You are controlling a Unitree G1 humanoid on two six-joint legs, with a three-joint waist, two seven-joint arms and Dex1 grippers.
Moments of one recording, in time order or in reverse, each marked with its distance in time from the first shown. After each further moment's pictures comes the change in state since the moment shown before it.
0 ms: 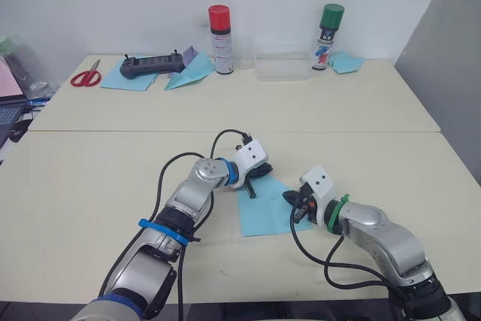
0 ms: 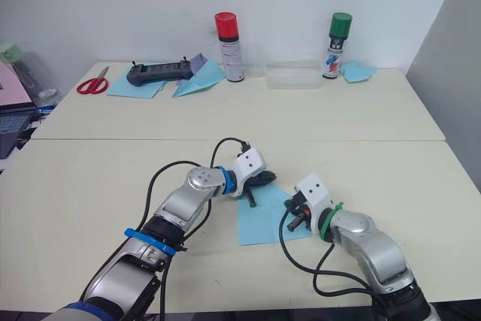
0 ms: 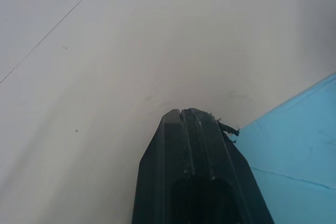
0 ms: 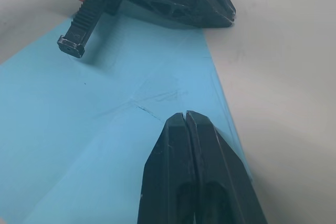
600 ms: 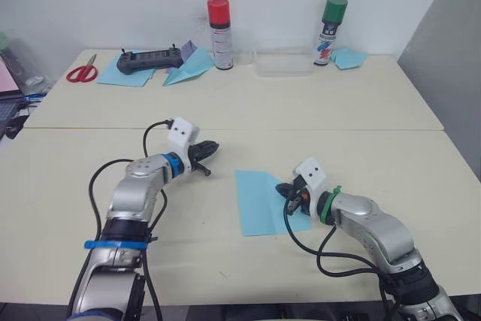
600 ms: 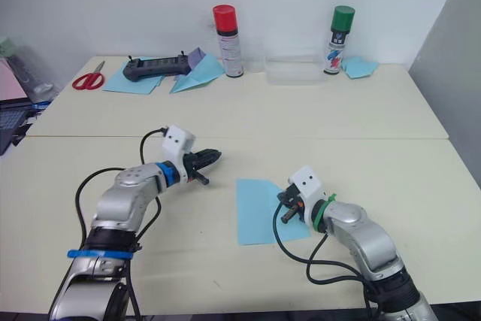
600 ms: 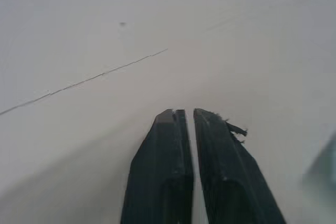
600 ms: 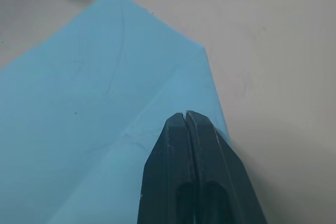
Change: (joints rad) left arm 0.171 0.116 0.470 -0.314 -0.366 0.408 0.074; right arm -0.083 0.036 0.029 0.076 -0.012 -0.030 0.029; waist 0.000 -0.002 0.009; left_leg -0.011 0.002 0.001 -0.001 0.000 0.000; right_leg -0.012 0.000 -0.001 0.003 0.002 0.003
